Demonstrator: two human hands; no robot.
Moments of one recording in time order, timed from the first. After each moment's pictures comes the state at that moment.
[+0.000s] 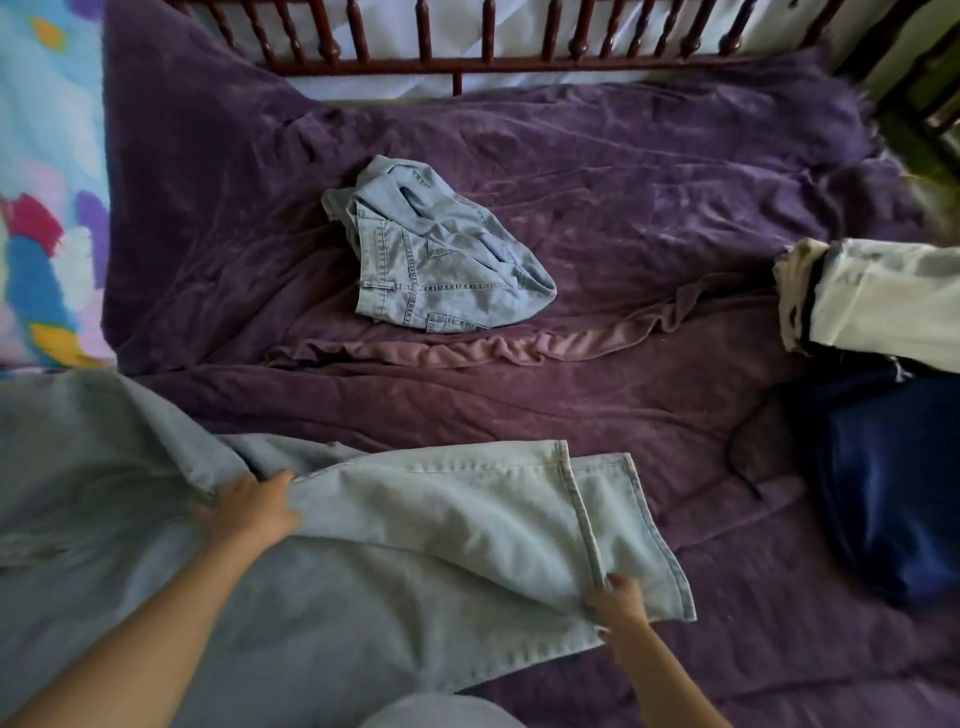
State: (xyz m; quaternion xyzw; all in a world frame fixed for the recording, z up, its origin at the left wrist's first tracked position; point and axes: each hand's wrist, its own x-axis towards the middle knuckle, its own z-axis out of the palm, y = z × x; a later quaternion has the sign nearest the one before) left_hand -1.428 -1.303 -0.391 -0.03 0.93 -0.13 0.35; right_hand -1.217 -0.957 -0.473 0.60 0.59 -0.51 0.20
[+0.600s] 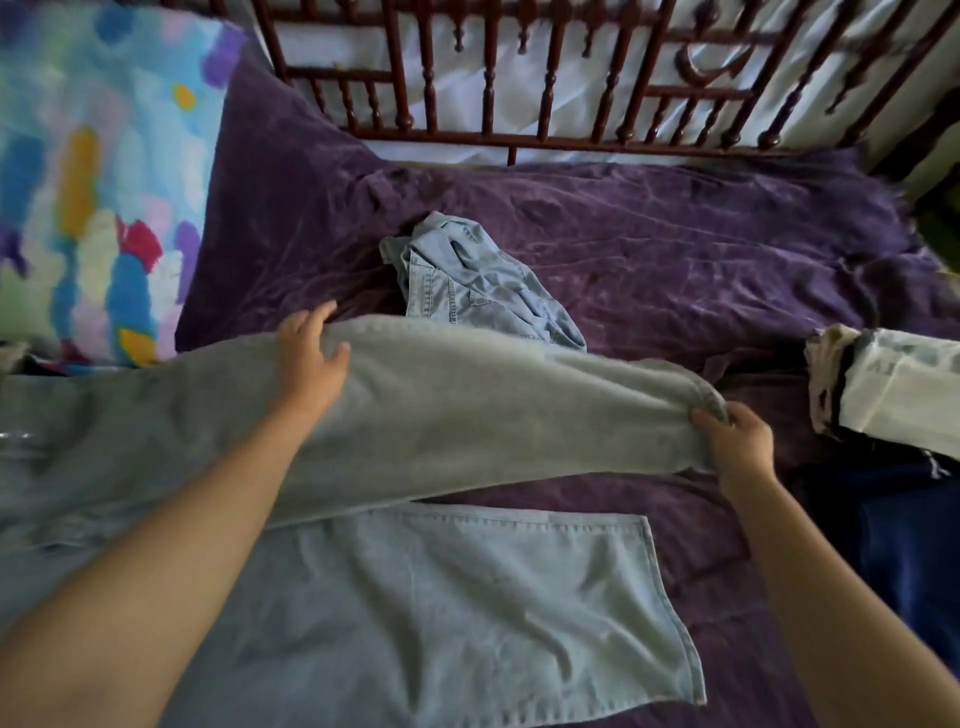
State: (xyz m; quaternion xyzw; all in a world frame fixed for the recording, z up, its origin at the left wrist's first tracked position) left_hand -1.519 -1.249 -0.293 -0.01 0.93 0.35 -0.10; right_hand -1.392 -0.846 -0.316 0.40 0.78 -0.47 -0.12
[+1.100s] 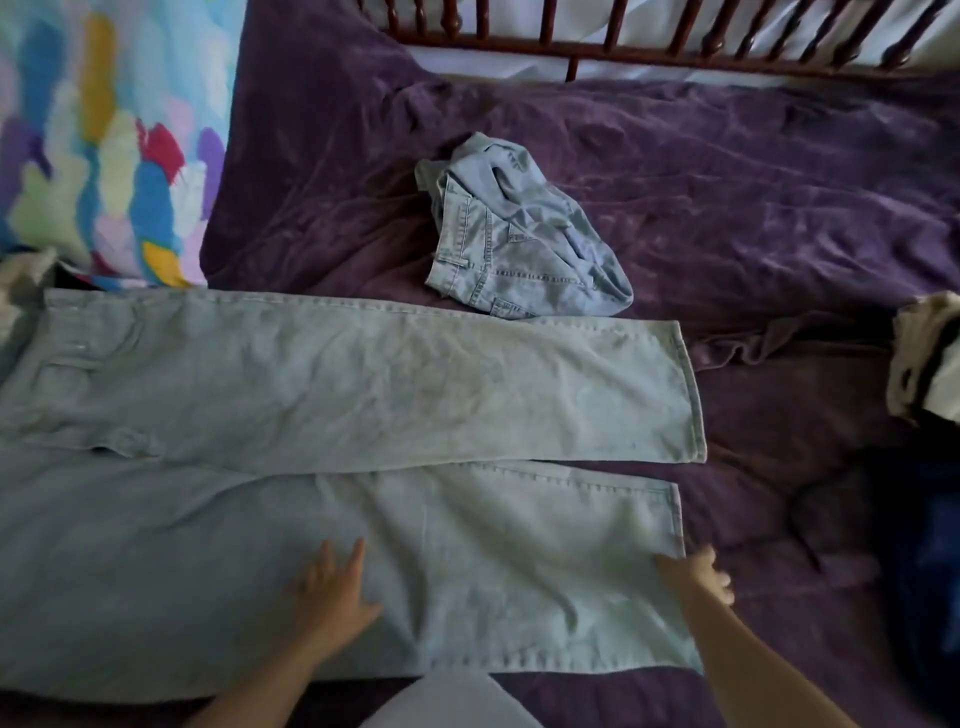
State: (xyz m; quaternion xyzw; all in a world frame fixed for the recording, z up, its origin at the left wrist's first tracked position) left_hand -1.279 -1.276 -0.453 -0.07 0.92 0.00 0.40; right_hand -1.283 -0.886 -0.460 0.56 0.73 -0.27 0.27
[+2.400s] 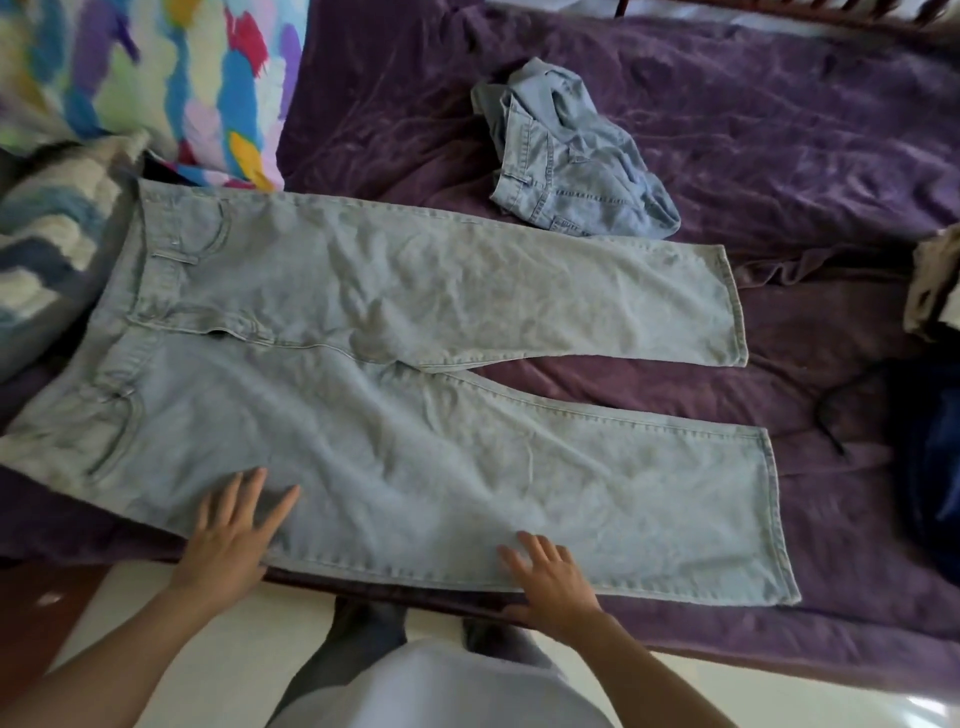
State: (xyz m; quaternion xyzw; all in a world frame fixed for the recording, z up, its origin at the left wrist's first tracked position) left_hand -1.168 -1.502 -0.440 0.14 0.97 -0.05 0.21; right_hand -1.127 -1.116 -0.453 -0.09 0.91 -0.08 0.40
